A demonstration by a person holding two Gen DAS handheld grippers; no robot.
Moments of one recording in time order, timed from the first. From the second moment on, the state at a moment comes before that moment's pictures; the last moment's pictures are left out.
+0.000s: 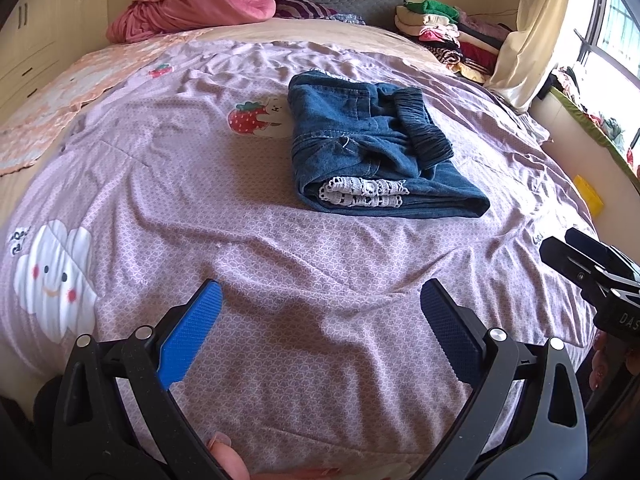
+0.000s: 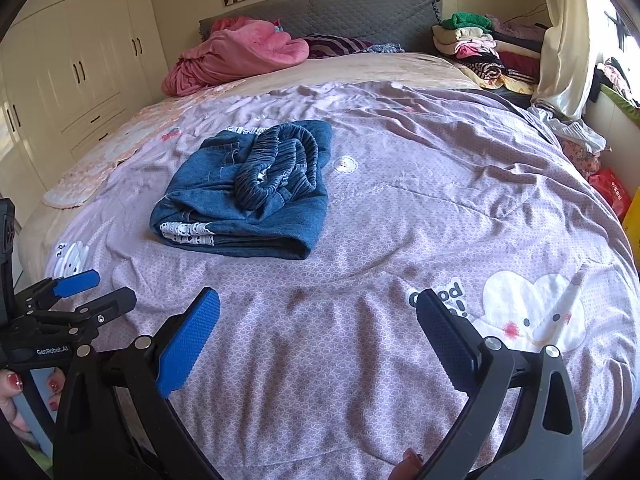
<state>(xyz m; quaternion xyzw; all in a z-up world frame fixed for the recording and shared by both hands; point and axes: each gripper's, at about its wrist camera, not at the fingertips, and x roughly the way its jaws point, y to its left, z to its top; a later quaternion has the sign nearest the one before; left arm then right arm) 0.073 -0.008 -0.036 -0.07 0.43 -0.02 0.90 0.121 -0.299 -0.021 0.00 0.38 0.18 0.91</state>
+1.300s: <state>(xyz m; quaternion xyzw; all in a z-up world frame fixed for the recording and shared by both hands) 0.076 0.019 -0.043 -0.07 0.45 0.01 0.89 0.130 -0.324 -0.032 0.02 0.39 0.16 0.91</state>
